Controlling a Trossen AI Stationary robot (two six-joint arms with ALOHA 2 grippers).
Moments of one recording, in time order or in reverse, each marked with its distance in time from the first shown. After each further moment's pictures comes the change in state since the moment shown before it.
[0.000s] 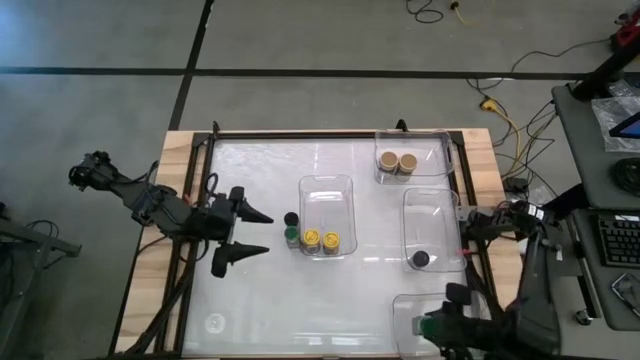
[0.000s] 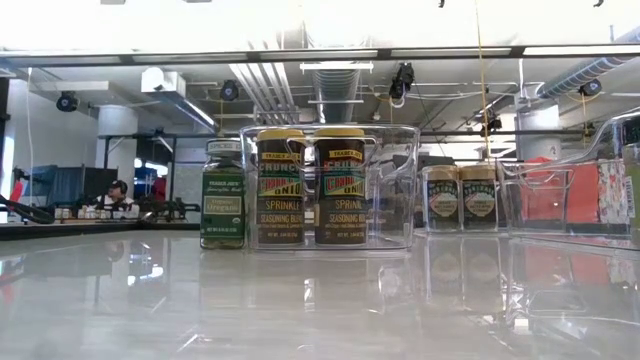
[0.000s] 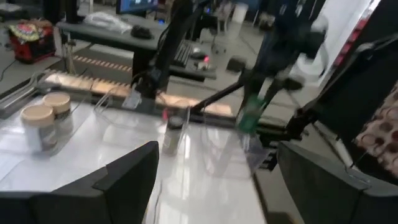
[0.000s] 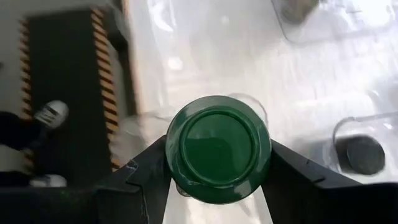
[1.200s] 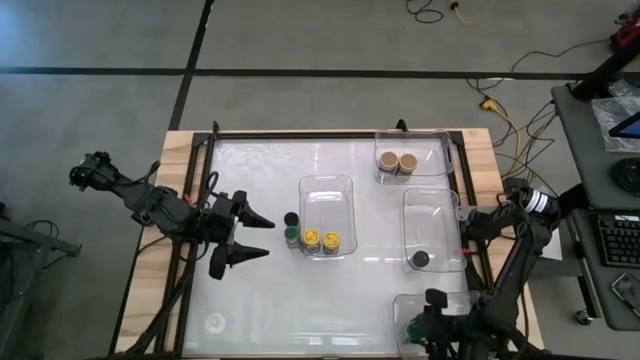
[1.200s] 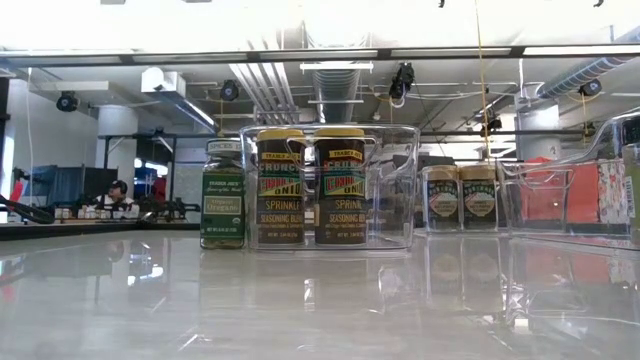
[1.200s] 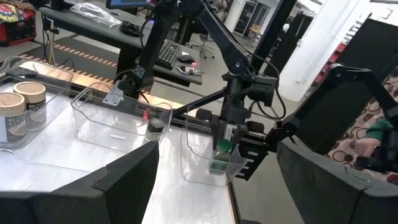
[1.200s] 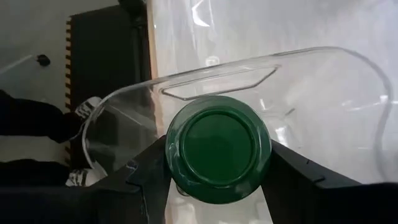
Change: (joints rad) left arm -0.002 0.010 -0.001 0.049 0.034 -0.104; right arm -0.030 -0.117 -0.605 0.695 -0.061 -0.094
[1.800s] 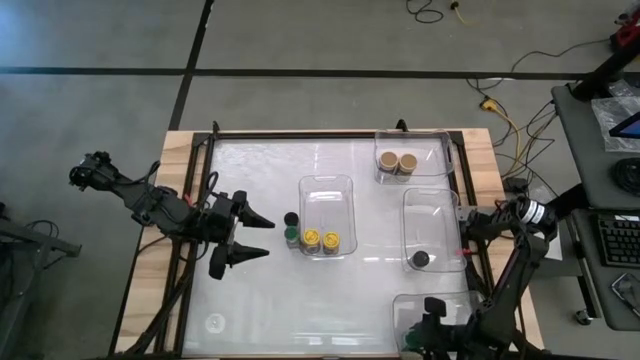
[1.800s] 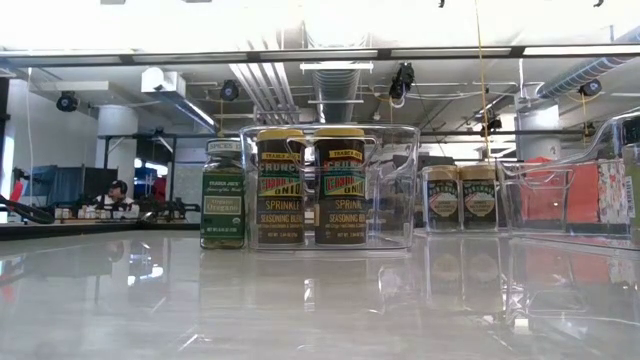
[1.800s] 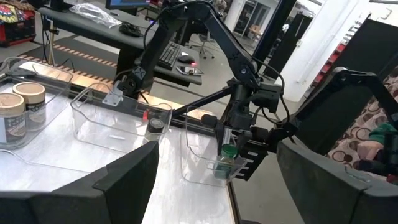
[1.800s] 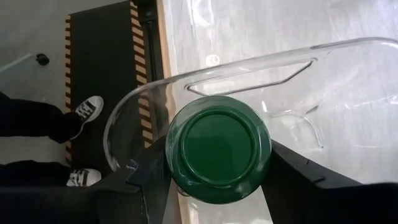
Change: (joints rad) left arm 0.000 0.000 0.000 0.002 0.000 0.002; right arm 0.015 0.085 0.071 -0.005 0.001 0.026
